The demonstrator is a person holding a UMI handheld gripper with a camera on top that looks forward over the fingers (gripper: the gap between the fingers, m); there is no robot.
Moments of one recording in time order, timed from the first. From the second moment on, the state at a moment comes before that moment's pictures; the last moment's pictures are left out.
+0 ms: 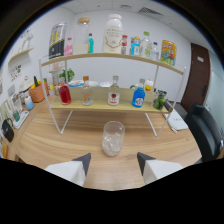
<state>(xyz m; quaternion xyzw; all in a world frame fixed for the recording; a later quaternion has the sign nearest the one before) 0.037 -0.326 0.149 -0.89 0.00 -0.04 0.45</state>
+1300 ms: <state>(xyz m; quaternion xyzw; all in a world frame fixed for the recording) -0.144 -0.127 0.203 -0.78 -0.01 0.03 0.62</state>
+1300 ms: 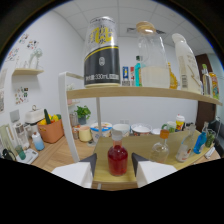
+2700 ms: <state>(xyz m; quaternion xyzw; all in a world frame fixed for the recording) -0.041 -0.219 0.157 -0.76 0.27 0.29 0.52</state>
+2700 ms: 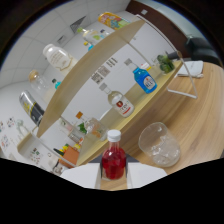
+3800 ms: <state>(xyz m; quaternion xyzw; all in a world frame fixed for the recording) -0.039 -0.206 0.240 -0.53 0.46 0.55 0.44</state>
